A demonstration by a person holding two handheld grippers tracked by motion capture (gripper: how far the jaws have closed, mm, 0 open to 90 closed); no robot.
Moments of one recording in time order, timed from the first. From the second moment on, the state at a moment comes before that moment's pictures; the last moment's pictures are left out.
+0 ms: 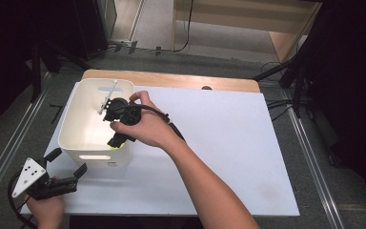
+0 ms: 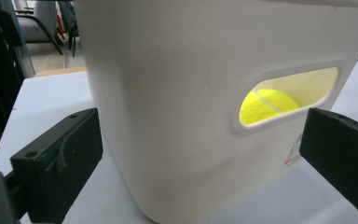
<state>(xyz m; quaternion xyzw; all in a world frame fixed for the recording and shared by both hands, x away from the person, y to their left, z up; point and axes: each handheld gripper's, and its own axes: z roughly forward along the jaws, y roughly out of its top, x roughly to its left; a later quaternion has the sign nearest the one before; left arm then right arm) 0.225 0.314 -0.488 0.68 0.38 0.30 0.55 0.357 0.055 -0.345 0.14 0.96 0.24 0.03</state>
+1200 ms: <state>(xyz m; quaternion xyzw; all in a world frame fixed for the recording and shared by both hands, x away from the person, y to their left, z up) 0.224 0.316 -0.488 0.68 0.39 0.30 0.55 0.338 -0.044 -0.375 0.23 0.92 0.32 0.06</state>
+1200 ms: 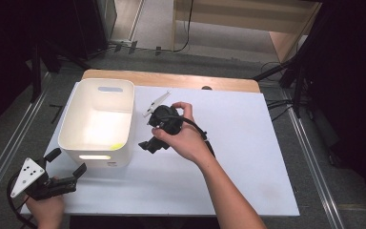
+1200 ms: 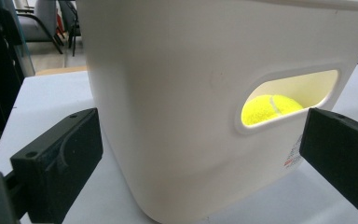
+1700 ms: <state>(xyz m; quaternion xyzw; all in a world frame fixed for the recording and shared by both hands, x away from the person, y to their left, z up) 0.224 0.316 -0.488 0.68 0.39 0.30 0.55 0.319 -0.097 -0.415 0.27 0.90 0.33 0.07</state>
